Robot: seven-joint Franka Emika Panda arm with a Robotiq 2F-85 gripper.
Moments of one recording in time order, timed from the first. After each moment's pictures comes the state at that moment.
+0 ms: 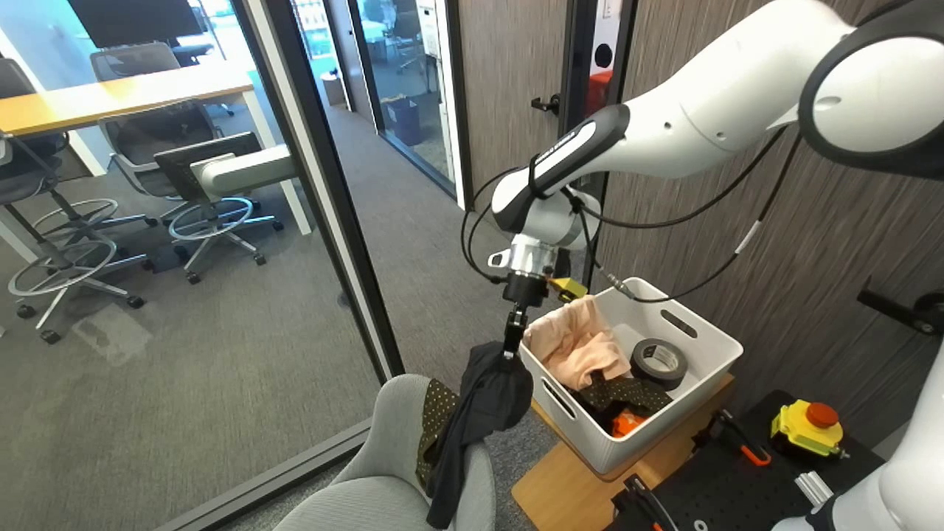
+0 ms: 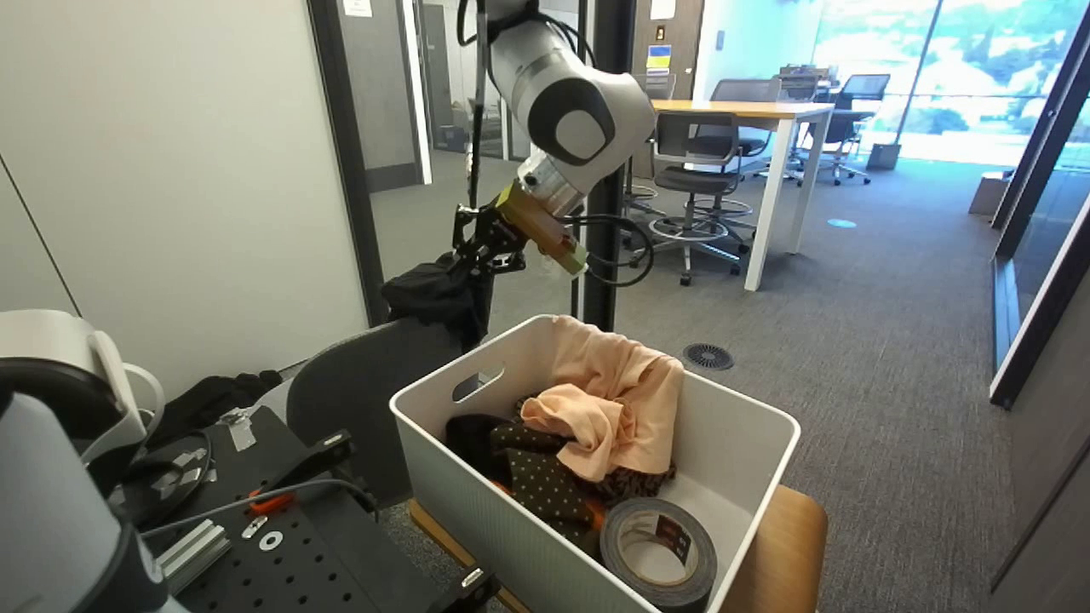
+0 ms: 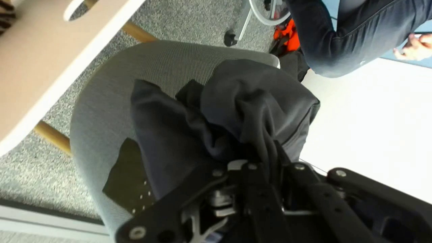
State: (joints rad) arm -0.12 0.43 0.29 -2.04 0.61 1.95 -1.11
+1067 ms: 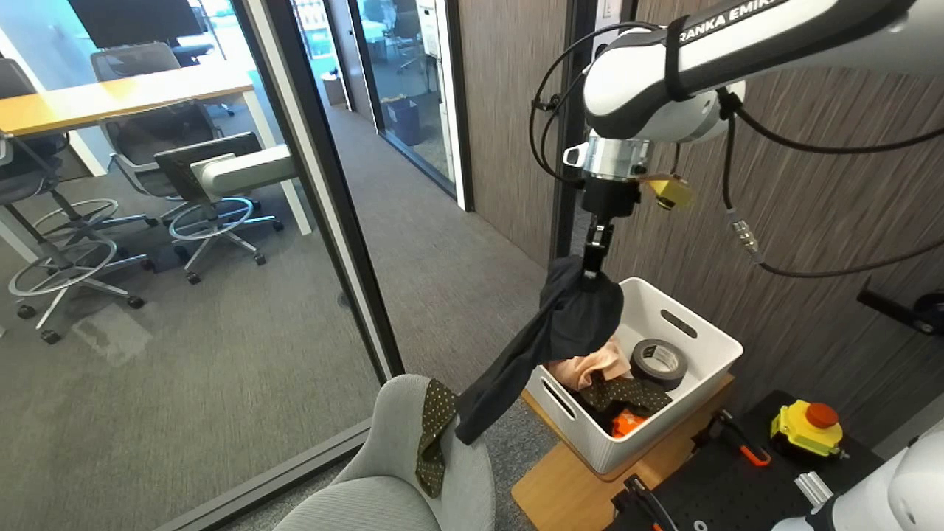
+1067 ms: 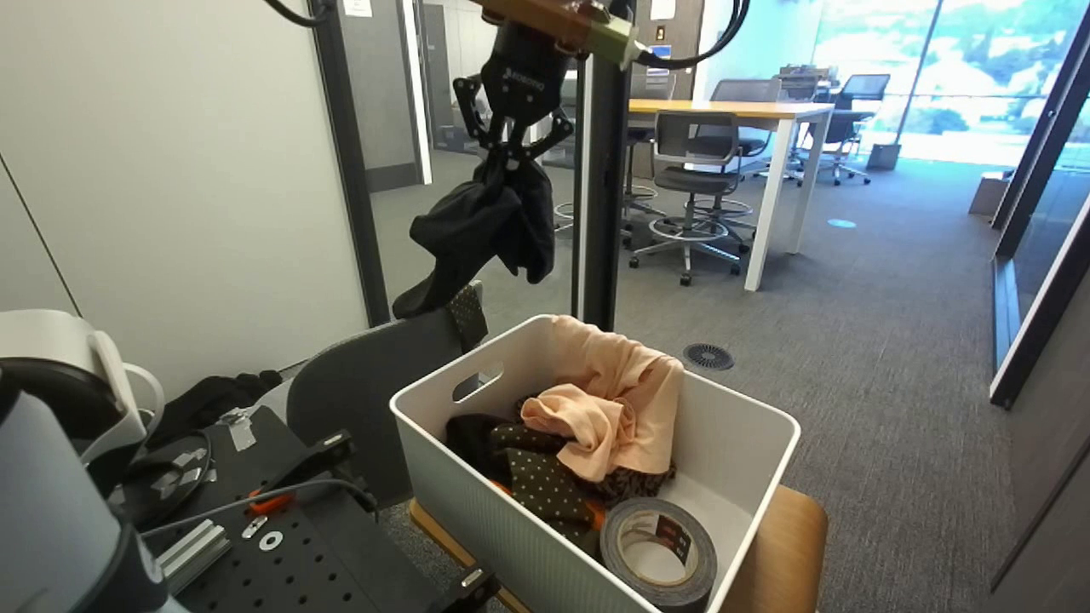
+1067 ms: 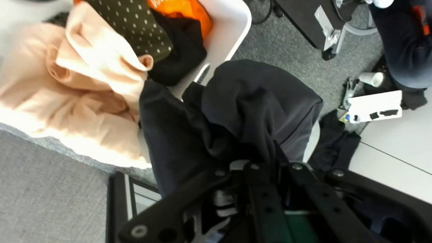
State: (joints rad) arm -0.05 -0.22 0.09 -2.31 0.31 1.89 -0.77
